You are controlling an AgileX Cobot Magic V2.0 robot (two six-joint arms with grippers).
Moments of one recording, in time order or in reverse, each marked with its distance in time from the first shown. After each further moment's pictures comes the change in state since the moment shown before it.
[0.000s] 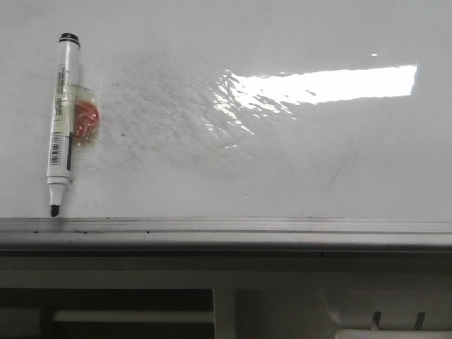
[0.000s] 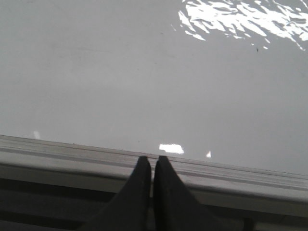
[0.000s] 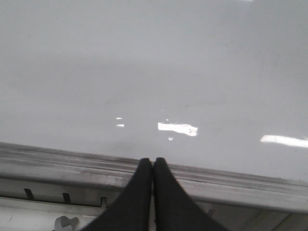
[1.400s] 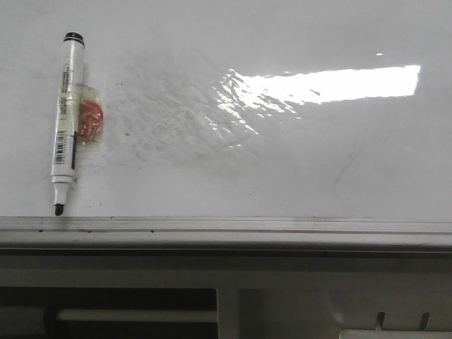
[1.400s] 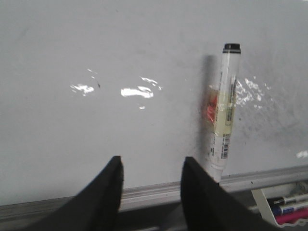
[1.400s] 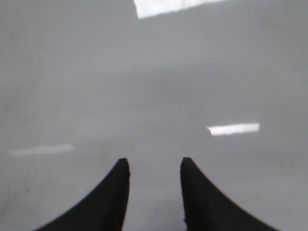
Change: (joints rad) left arm -0.026 0.511 -0.420 -0.746 0.285 0.640; right arm 0.000 0.212 -0.448 0.326 0.216 -0.005
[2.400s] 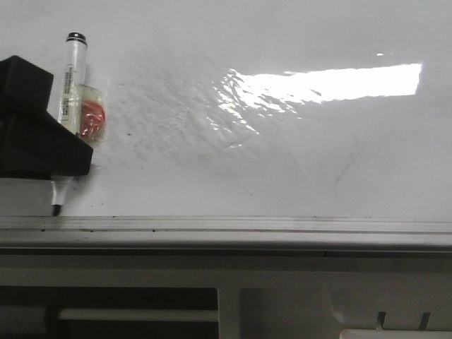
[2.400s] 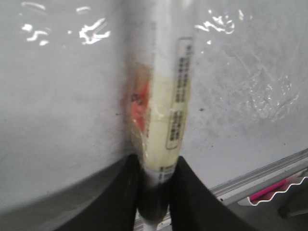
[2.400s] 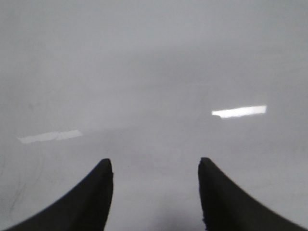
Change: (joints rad) left arm -0.569 0.620 -0.068 -0.233 -0.515 0.078; right arm 0.002 0.018 -0.015 0.040 0.037 -0.002
